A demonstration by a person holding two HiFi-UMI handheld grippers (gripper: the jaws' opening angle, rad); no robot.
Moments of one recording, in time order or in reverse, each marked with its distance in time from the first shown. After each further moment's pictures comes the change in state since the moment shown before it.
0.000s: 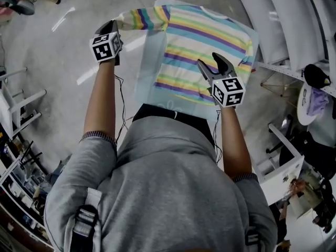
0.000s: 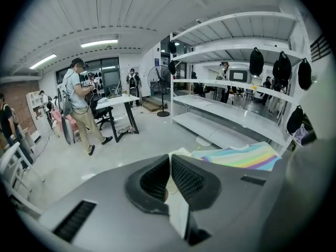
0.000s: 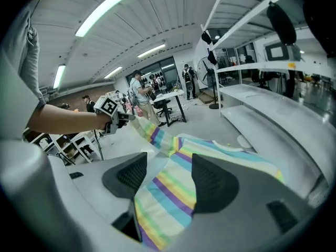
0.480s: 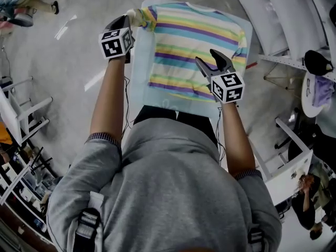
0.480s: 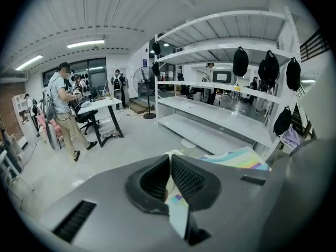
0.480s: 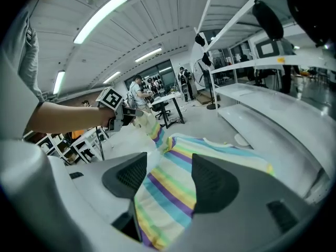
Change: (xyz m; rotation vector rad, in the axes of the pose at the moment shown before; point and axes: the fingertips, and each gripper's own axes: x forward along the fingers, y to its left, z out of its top) left arm 0.009 -0.131 0.038 0.050 -0.008 -0.114; right arm -0.032 -0.039 -0.018 0.041 -0.034 0.006
